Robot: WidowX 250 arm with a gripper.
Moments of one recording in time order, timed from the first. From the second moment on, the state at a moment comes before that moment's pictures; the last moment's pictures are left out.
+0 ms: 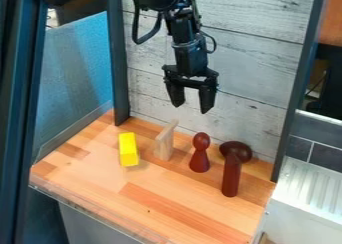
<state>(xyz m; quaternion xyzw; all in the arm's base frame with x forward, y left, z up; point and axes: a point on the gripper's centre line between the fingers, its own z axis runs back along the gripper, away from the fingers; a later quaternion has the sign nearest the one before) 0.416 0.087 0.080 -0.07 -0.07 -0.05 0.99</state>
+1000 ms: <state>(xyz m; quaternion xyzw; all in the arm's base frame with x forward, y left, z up) 0.400 0.010 0.039 0.00 -0.08 -0.01 1.00</state>
